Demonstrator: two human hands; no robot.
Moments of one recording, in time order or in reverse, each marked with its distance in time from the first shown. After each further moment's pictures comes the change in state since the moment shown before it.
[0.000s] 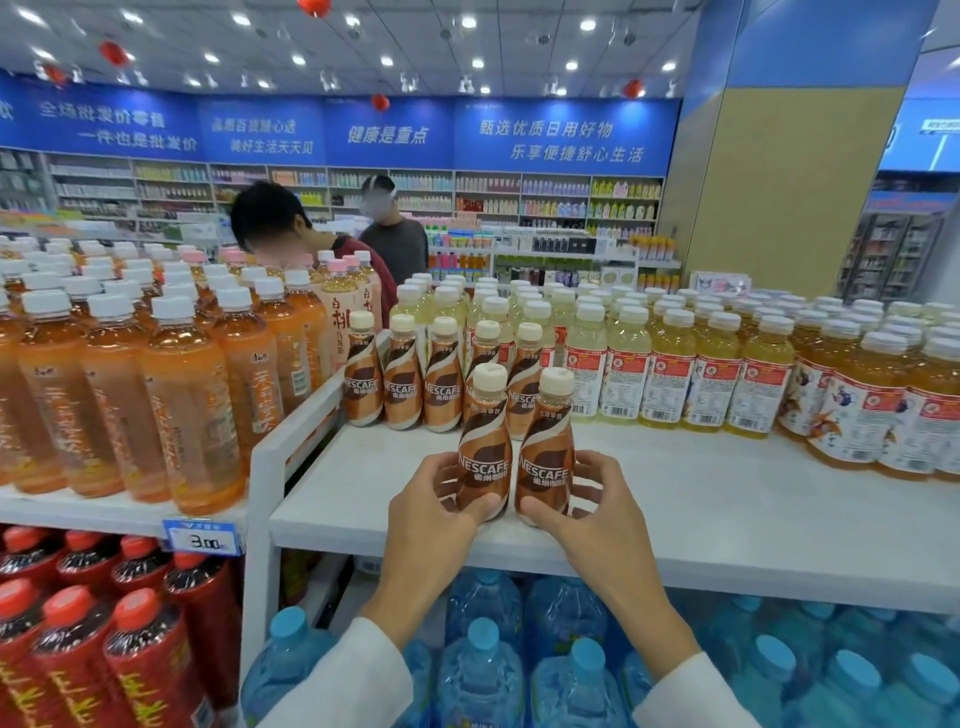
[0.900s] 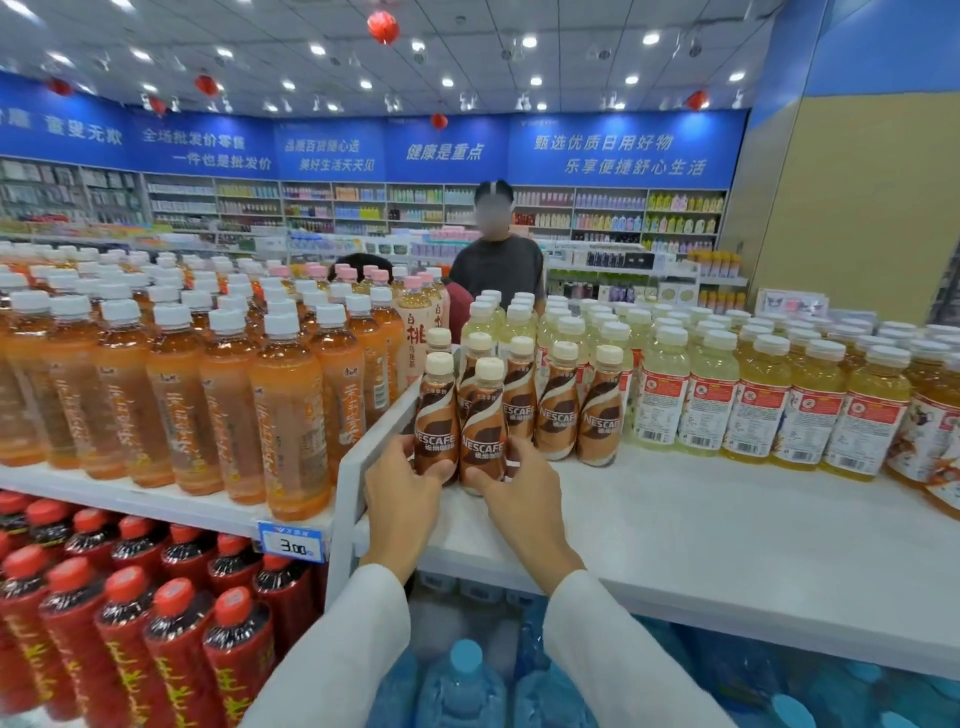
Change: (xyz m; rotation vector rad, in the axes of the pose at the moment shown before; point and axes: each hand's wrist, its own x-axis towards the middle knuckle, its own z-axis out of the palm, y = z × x) left_hand 0.066 -0.028 -0.076 0.094 0.315 -0.087; right_hand 0.046 -0.041 0.150 0.033 -0.114 -0.086
